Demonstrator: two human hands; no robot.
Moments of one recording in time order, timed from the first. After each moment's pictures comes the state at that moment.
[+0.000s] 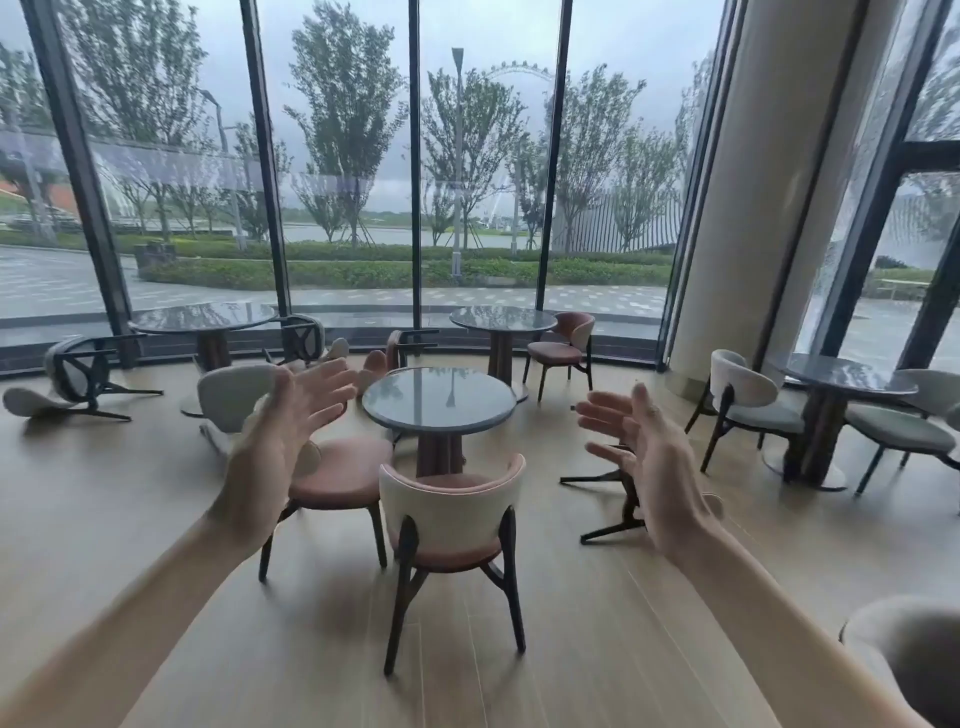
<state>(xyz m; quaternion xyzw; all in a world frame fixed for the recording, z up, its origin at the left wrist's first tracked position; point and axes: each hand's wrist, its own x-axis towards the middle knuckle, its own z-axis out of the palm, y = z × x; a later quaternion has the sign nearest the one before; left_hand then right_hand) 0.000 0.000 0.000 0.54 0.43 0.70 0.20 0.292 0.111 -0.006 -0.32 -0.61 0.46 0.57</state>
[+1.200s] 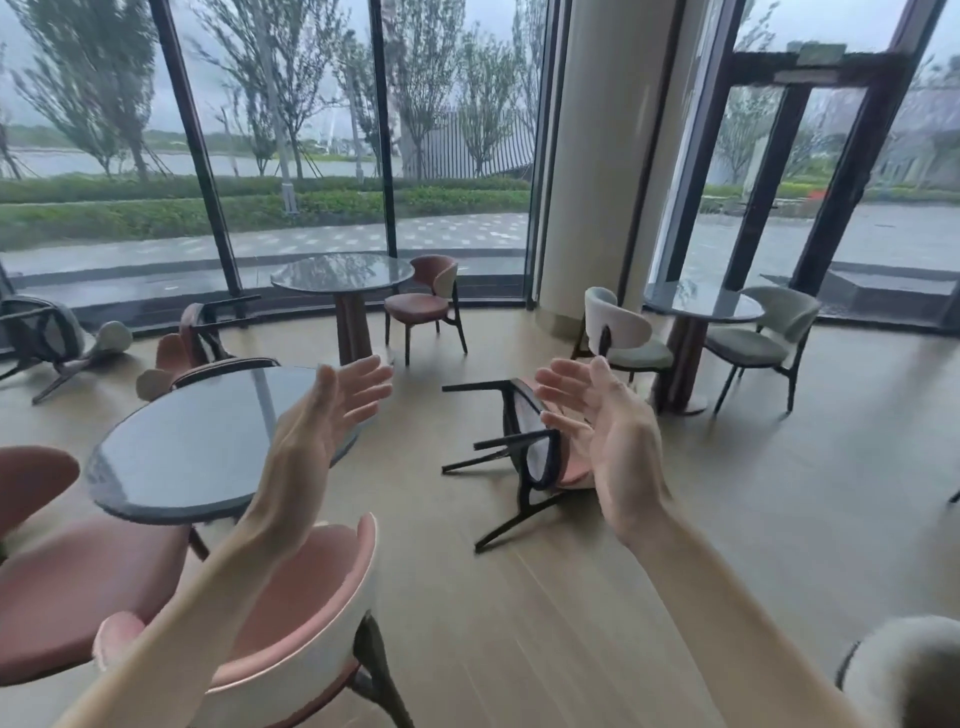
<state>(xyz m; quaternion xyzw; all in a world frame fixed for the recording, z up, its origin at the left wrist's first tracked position) 0.084 0.635 -0.051 0.60 0.38 0.61 0.35 0.333 0.642 -0.043 -0.37 -0.51 0.44 0.64</state>
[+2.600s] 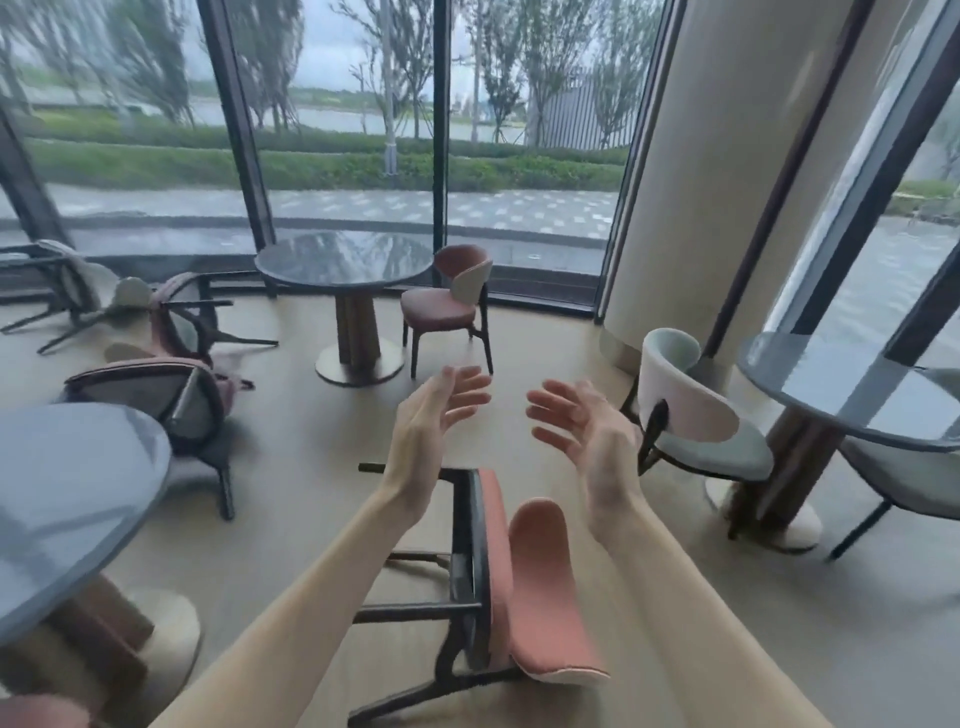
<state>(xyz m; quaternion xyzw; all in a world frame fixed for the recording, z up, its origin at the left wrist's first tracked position) 0.545 1.470 -0.107 0.48 0.42 0.68 0.37 0.709 1.490 -0.091 -0.39 -0.50 0.54 0.56</state>
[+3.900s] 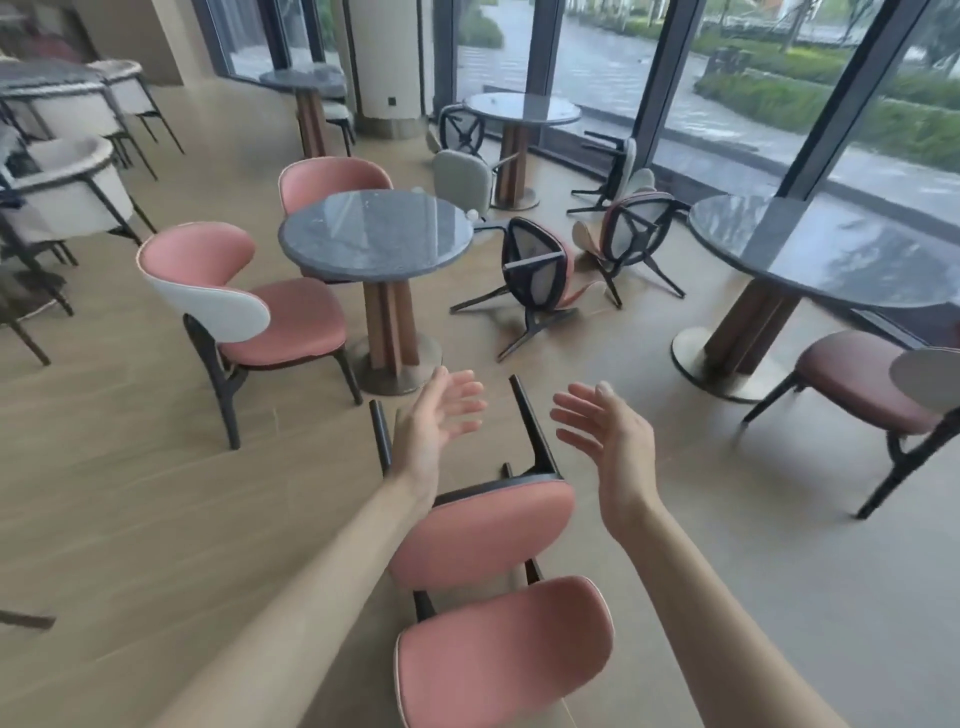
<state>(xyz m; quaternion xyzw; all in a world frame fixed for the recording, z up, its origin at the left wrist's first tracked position) 0.848 1.858 -0.187 -0.09 0.59 0.80 -0.03 0.855 2.037 -0.183 -0.12 -0.65 0.75 0.08</state>
